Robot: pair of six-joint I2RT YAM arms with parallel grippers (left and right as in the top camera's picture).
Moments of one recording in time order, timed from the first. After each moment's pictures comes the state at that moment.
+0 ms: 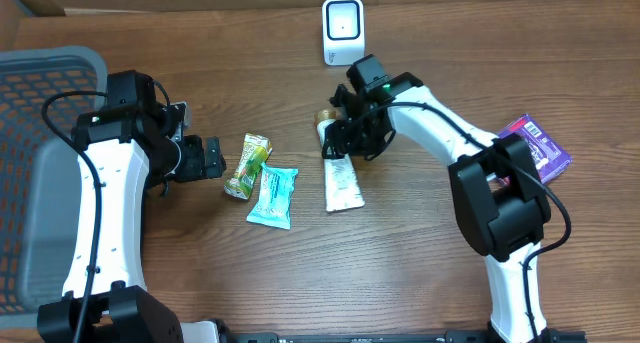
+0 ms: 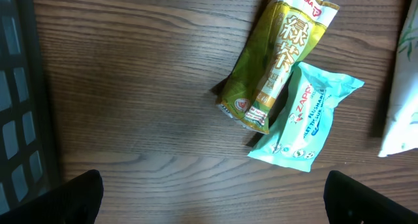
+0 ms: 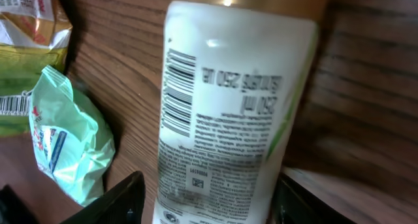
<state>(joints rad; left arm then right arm) 0.19 1.55 1.34 -1.20 0.12 0.03 0.49 2.22 1.69 -0.83 -0.48 0.20</state>
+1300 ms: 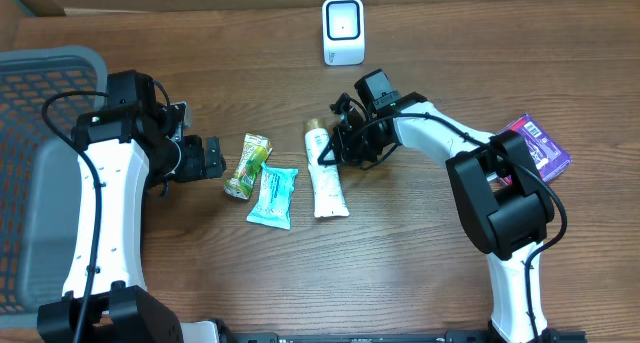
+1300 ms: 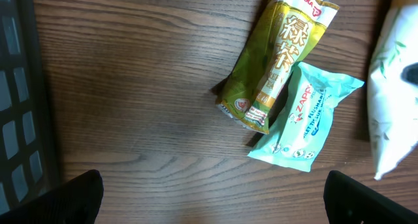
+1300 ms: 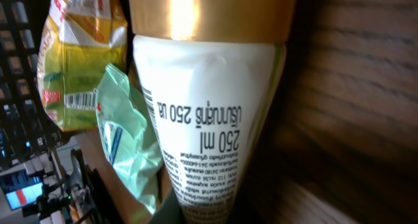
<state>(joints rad) 0.19 1.55 1.34 -1.20 0.12 0.03 0.46 2.22 1.52 -0.57 -0.77 0.32</state>
